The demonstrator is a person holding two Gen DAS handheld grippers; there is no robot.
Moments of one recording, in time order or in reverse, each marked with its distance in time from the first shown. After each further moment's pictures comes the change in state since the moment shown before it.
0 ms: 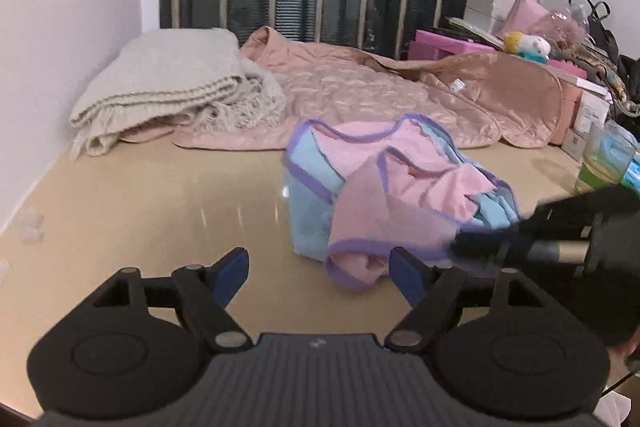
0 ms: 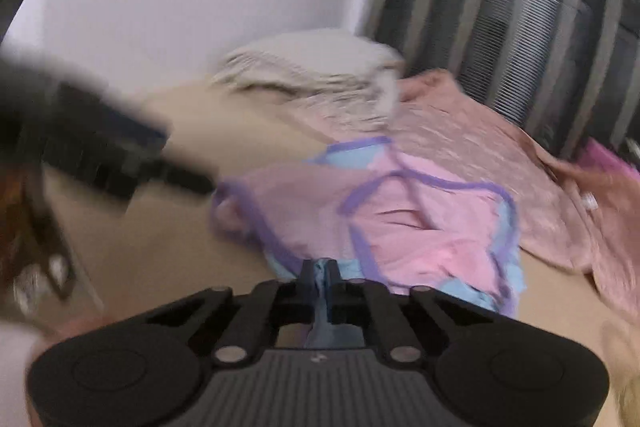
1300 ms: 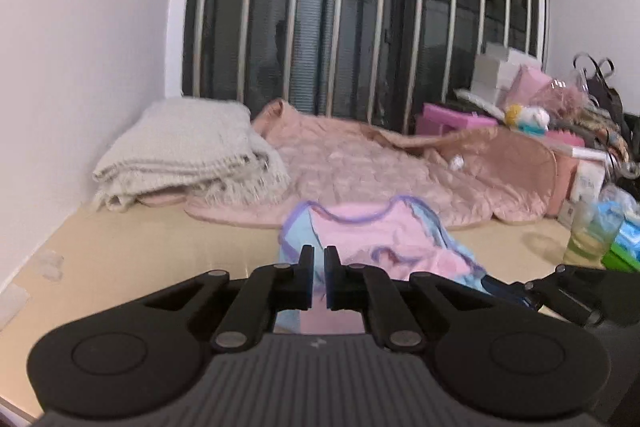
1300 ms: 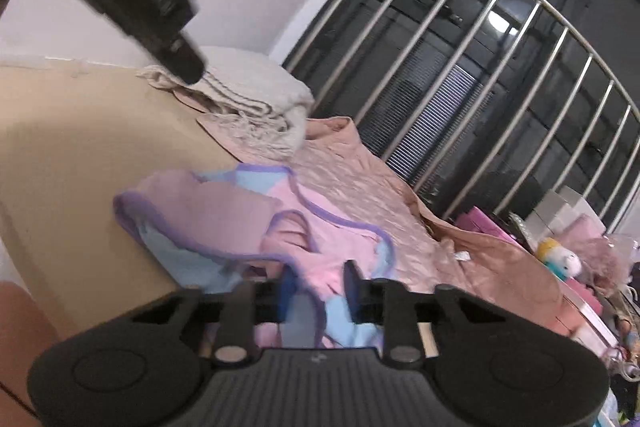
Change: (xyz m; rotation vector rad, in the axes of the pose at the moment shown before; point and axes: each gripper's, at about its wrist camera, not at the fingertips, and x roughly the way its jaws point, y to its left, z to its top) left arm -0.043 -0.028 0.016 -0.047 -0.199 0.053; right arm -0.020 0.059 -0.021 -0.261 -0.093 -0.415
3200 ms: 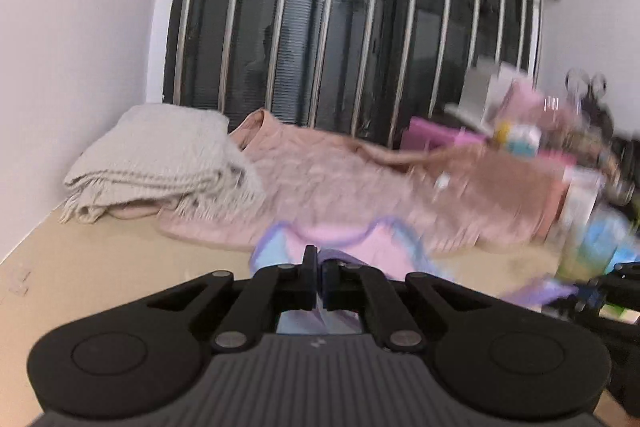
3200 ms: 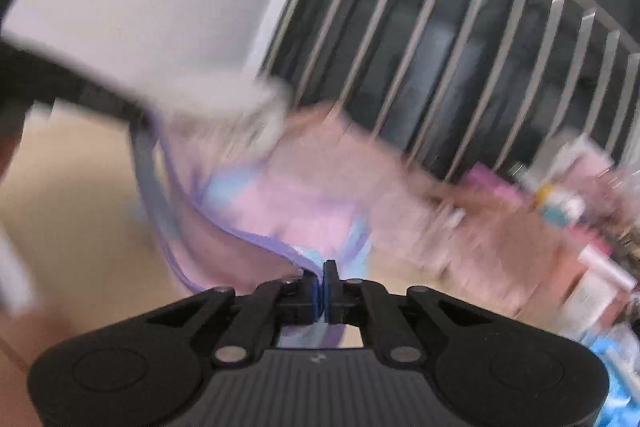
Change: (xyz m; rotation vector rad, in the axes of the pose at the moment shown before) left arm 0.001 0.001 0.049 -0.077 -0.074 -0.080; right arm -0.025 -0.098 0.000 0.226 -0.034 0.072
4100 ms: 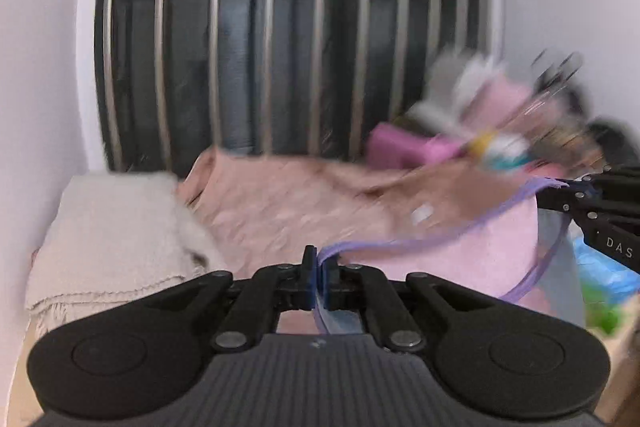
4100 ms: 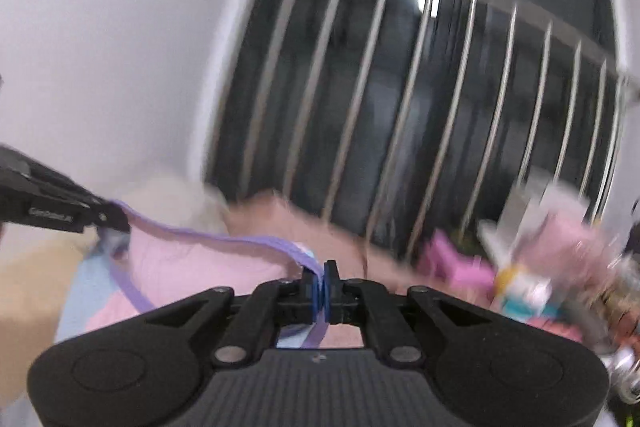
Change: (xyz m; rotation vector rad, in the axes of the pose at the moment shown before) left arm 0.135 -0.024 0.121 0.180 0.133 -0.058; right arm 0.074 -0.117 0.122 0.125 -0.030 -0.015
